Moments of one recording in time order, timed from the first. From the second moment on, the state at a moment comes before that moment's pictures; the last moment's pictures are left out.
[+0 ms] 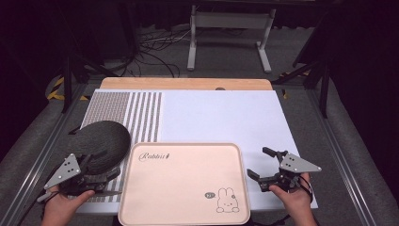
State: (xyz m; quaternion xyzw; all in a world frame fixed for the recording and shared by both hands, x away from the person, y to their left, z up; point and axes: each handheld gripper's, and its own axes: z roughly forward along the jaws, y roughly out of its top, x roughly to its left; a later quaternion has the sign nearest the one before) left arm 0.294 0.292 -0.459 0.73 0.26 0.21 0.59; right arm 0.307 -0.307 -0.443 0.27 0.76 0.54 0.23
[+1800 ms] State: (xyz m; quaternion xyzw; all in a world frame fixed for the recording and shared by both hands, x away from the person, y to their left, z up) left arm 0.301 0.302 -0.410 0.89 0.21 0.15 0.36; right arm 0.309 -0.304 -0.446 0.27 0.77 0.54 0.22
